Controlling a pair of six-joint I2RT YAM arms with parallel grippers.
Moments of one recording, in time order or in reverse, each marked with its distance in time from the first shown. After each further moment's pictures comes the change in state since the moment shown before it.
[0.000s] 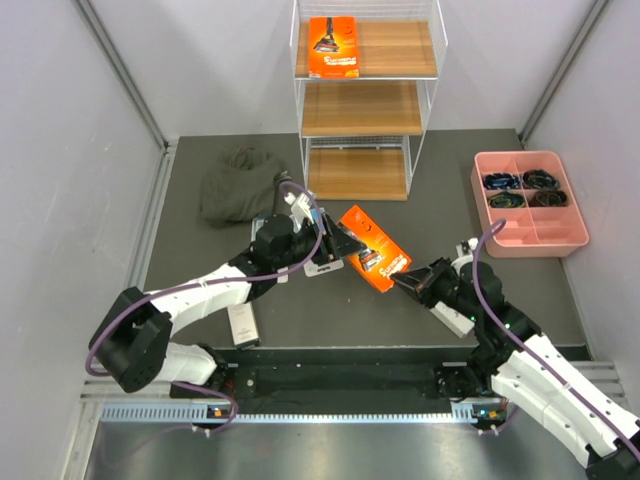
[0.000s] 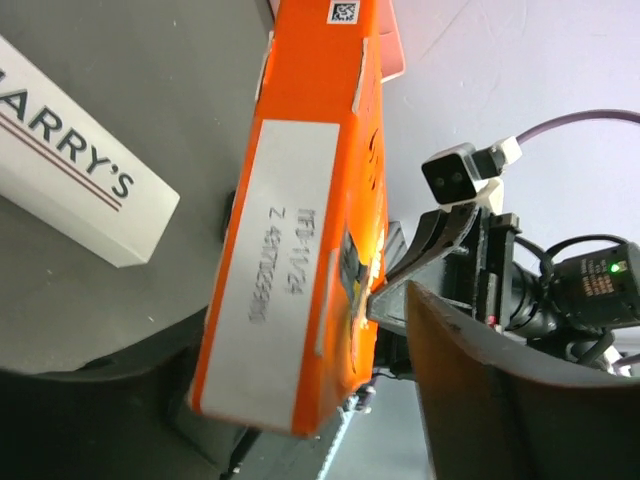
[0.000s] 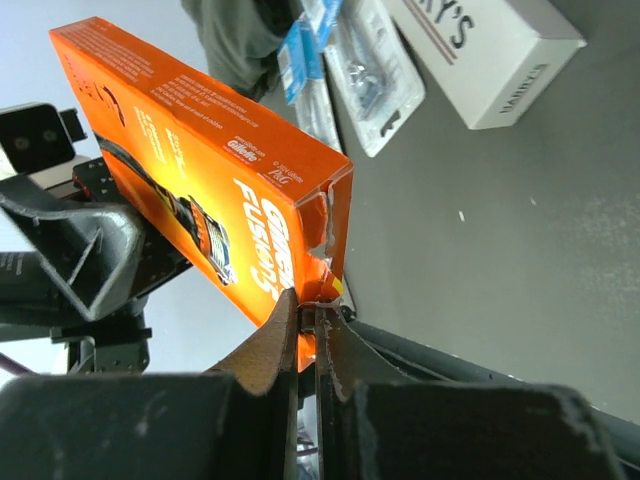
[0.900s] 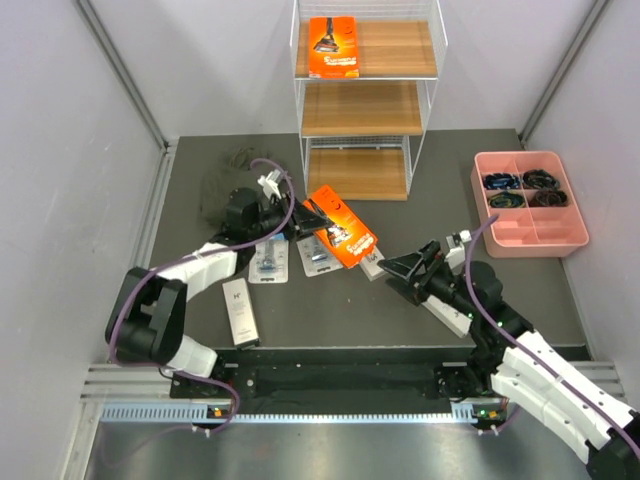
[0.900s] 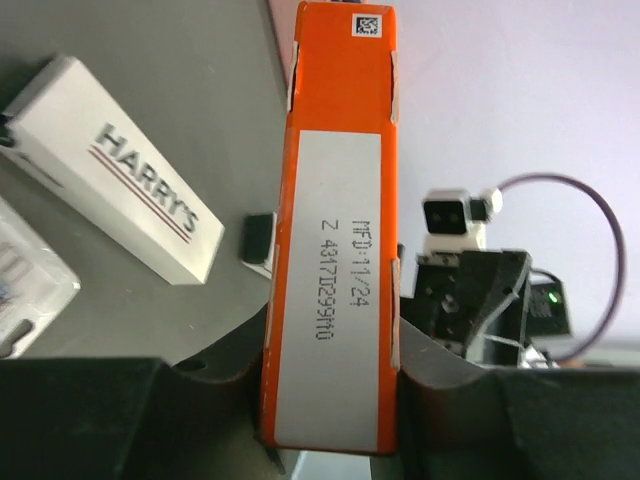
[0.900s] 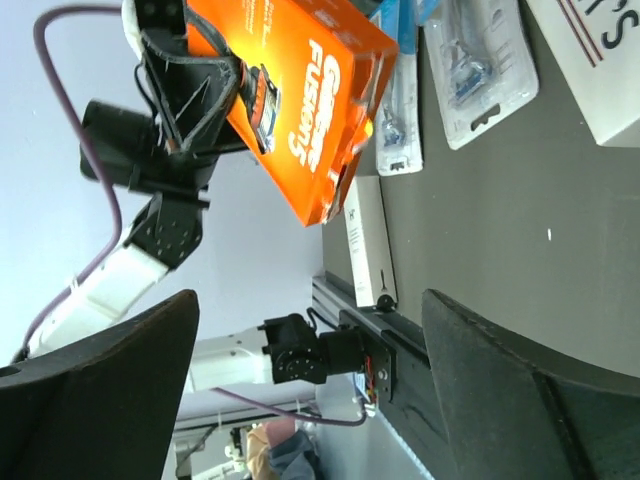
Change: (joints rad) left arm 0.344 0.127 0.049 0.079 0.367 -0.066; right arm 0.004 0.054 -0.050 0.276 -0.110 -0.023
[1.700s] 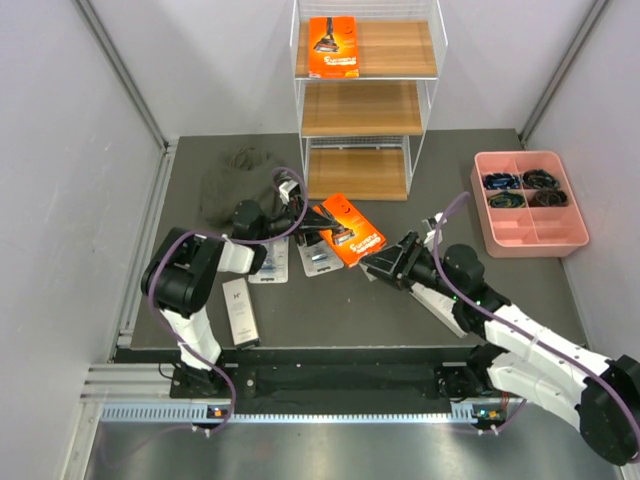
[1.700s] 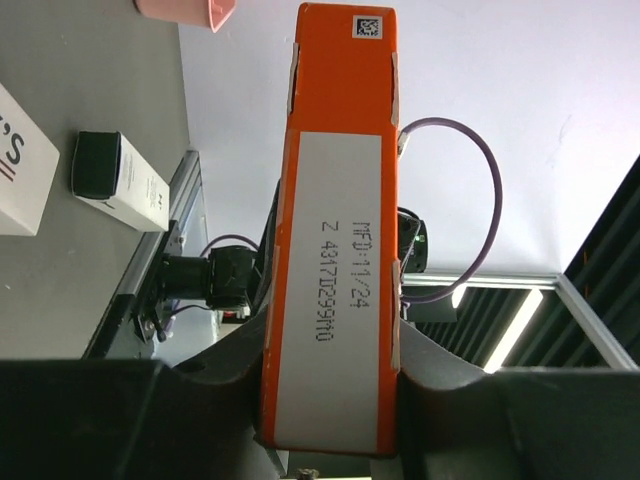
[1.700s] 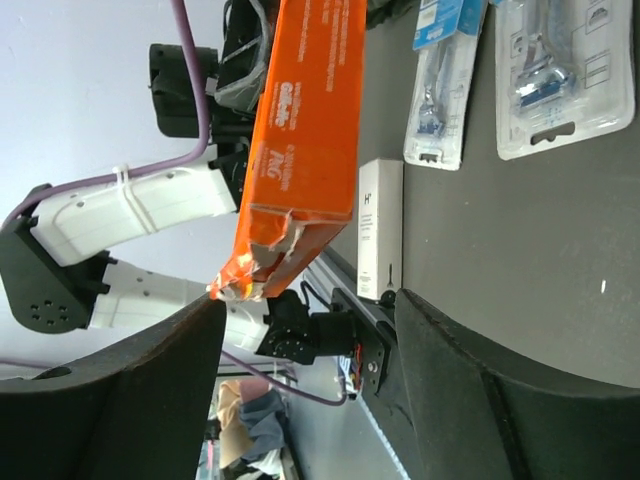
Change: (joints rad) left arm 0.014 0.359 -0.022 0.742 0.289 -0.713; right arm 0.021 0.311 0.061 0.314 -0.131 -0.105
